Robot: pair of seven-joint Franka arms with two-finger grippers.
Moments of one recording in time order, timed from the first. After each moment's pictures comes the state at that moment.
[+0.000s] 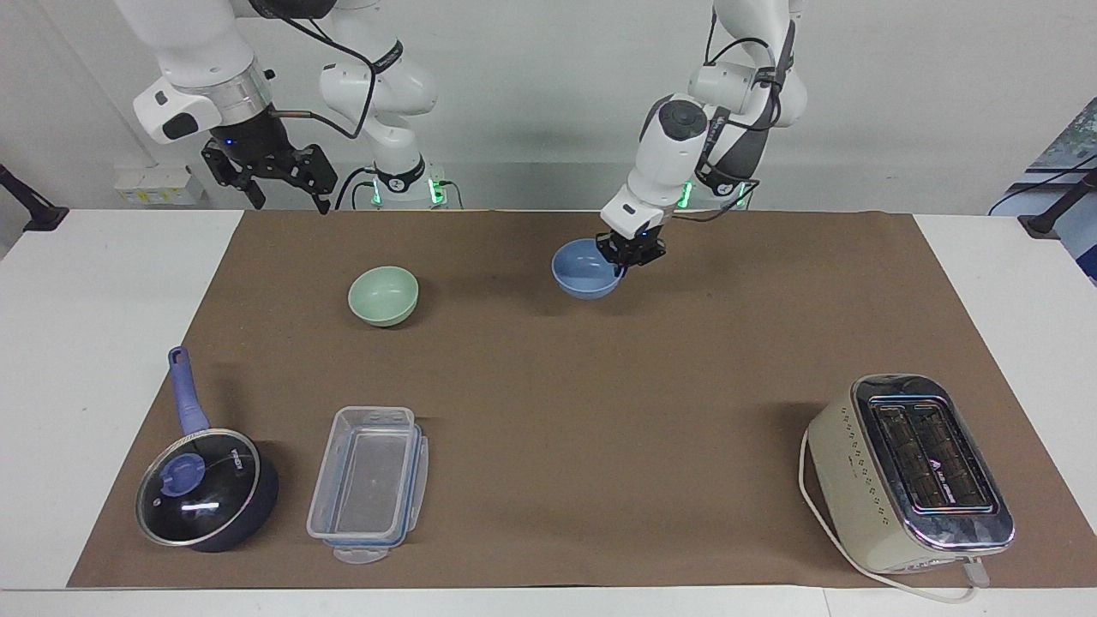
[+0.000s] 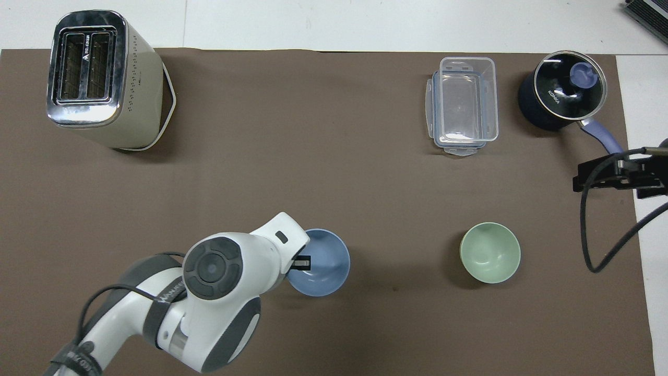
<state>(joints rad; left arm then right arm) -0.53 -0.05 -0.18 -2.29 -0.18 2.31 -0.49 -0.06 -0.02 0.07 -1.52 0.01 1.45 0.14</state>
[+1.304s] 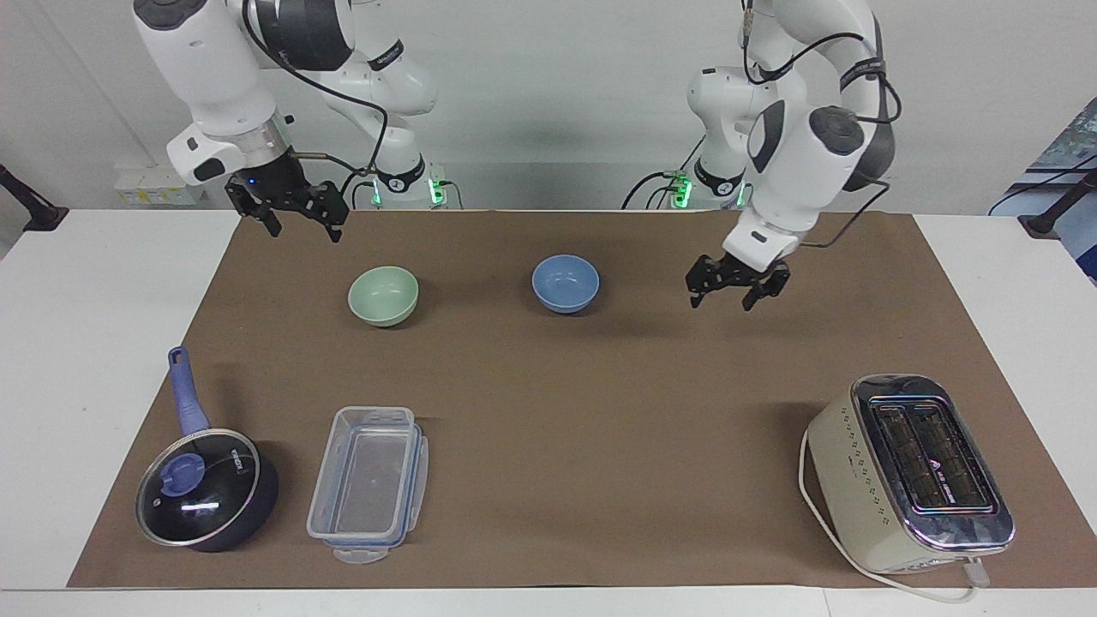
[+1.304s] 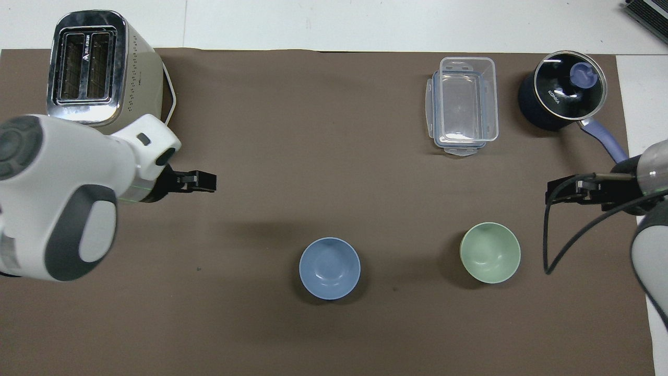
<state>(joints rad) -0.08 -0.01 -0.14 -1.96 -0.16 2.01 -0.10 -0.06 -0.12 0.06 -1.88 0.01 1.70 0.11</state>
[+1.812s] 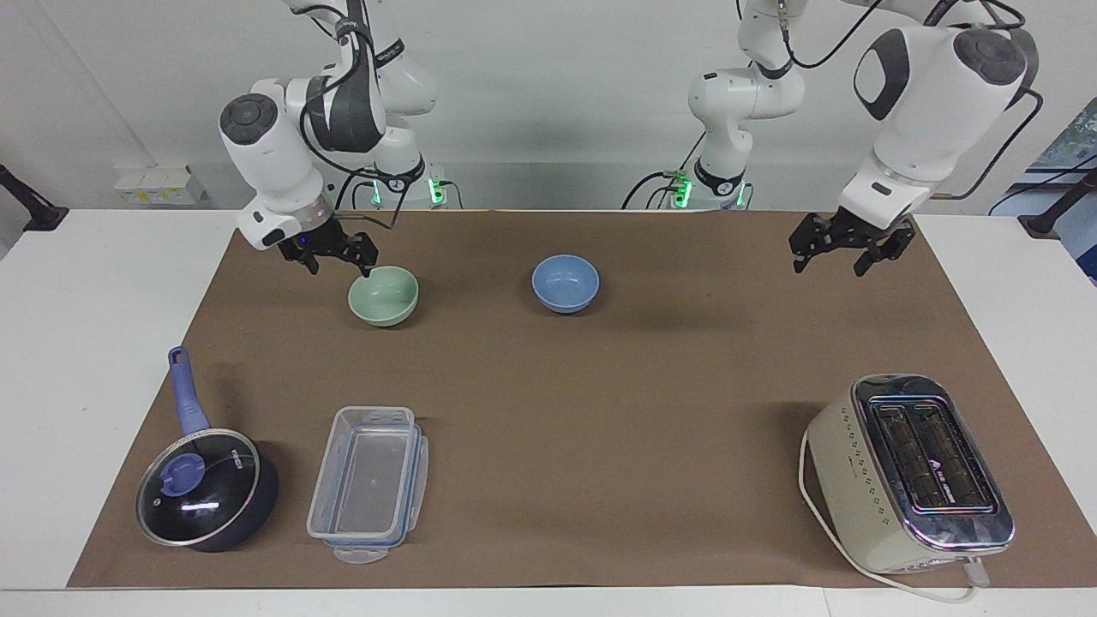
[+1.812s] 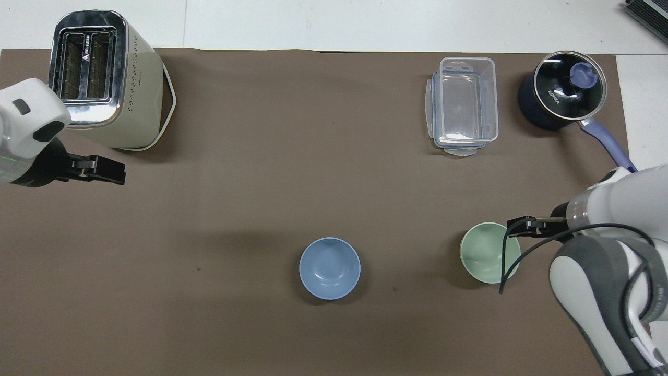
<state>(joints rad) 0.03 -0.02 -0.14 -1.69 -0.01 1.66 0.02 -0.07 -0.16 0.06 -2.28 0.01 2.02 0.08</state>
